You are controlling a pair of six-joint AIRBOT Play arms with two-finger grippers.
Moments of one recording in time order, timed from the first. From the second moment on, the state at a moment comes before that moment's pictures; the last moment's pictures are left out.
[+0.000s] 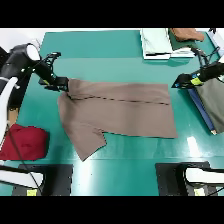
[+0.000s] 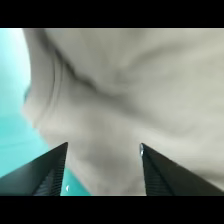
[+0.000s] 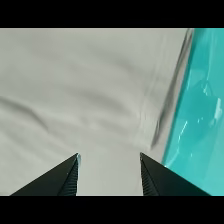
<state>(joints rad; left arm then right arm) -0.09 -1.51 1.52 1.42 -1.40 -1.53 -0.22 -1.38 1.38 -1.17 1.37 1.30</state>
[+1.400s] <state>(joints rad) -0.14 -0.85 0.50 1.10 -1.01 -1.67 -0.36 -1.01 1.02 -1.08 1.44 1.29</state>
